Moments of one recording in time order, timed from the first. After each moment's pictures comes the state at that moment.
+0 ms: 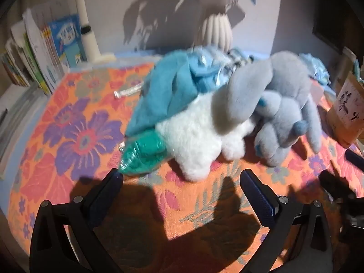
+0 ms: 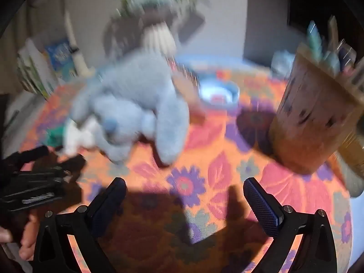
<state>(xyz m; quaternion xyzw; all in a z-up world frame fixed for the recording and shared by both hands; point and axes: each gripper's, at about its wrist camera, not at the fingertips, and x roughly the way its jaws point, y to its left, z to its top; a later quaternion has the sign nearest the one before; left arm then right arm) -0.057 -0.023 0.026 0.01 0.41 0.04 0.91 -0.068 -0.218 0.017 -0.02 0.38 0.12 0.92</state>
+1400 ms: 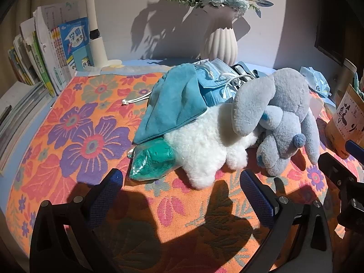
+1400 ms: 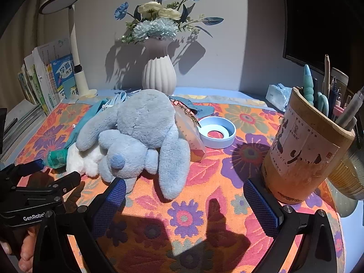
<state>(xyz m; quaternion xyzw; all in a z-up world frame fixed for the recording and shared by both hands) -0.053 -0.009 0.022 -0.02 0.39 0.05 0.92 -0.050 -0.206 0.028 -0.03 0.33 0.09 0.94</state>
